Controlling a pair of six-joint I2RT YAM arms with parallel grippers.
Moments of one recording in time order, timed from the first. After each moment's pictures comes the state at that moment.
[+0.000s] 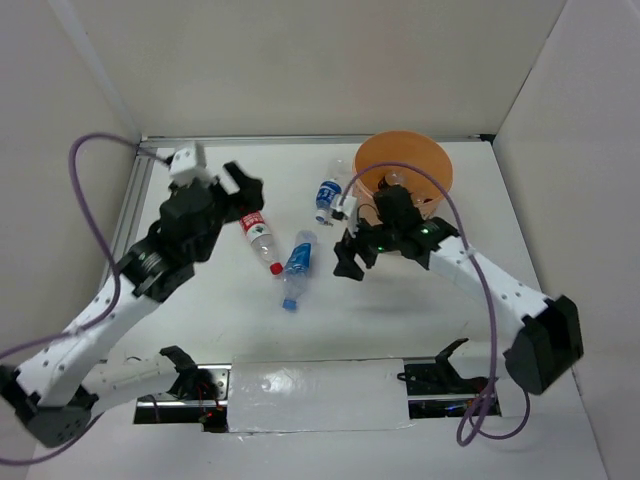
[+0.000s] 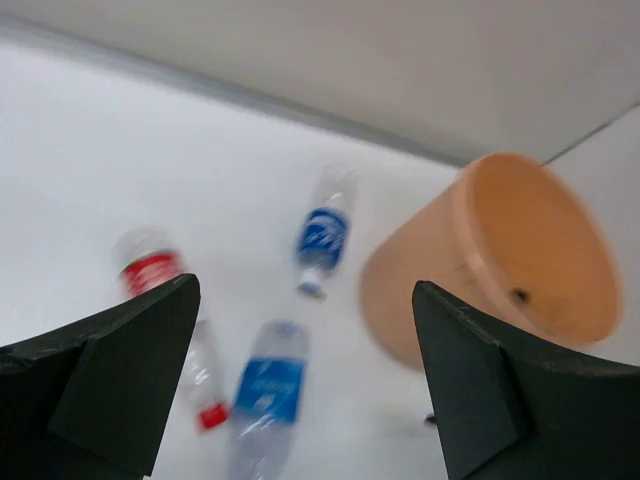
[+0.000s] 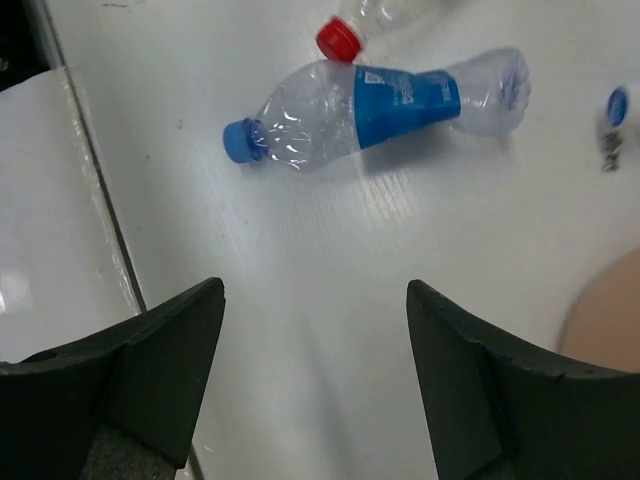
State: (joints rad) left arm -0.68 1.08 1.27 -0.36 -0.54 -0.56; right arm 0.55 1.23 1.02 -0.54 -0.60 -0.37
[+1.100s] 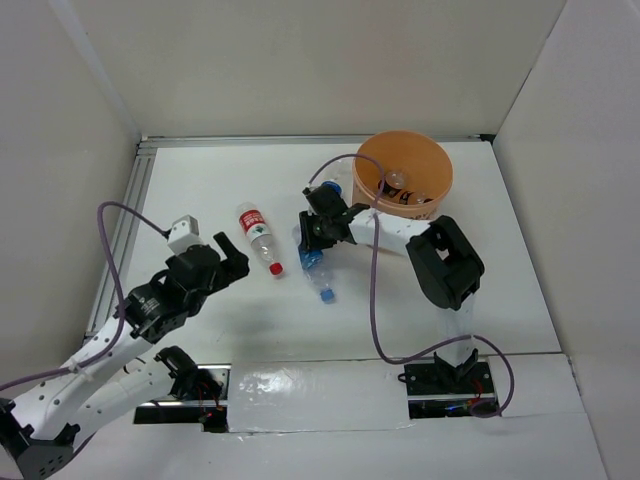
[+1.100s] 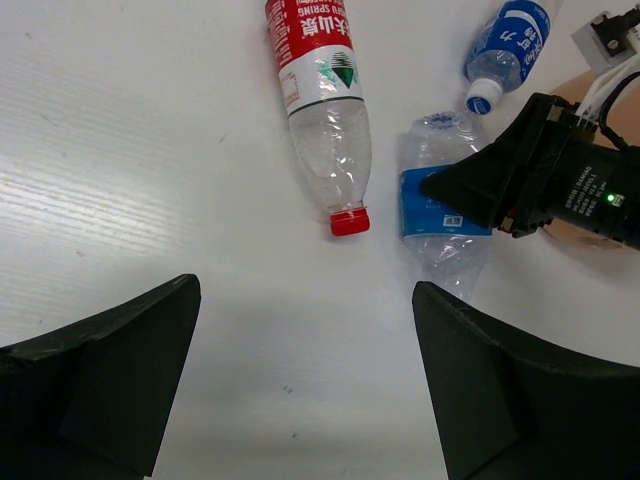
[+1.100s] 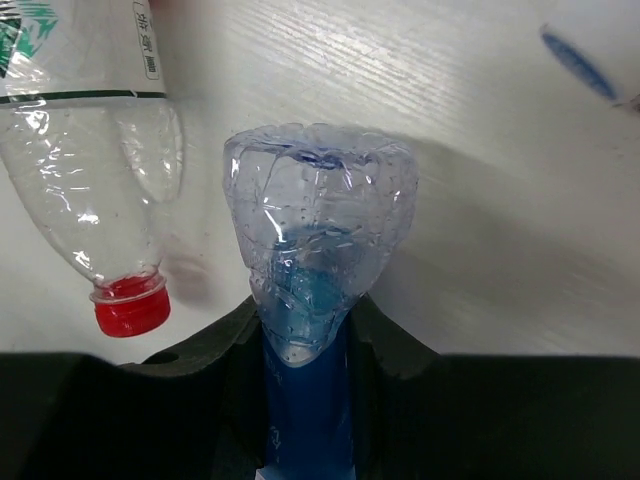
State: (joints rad) left arm -0.68 0.70 0.76 -0.72 -0.52 -0.92; right arm 0.68 1.96 1.33 -0.27 -0.13 0.47
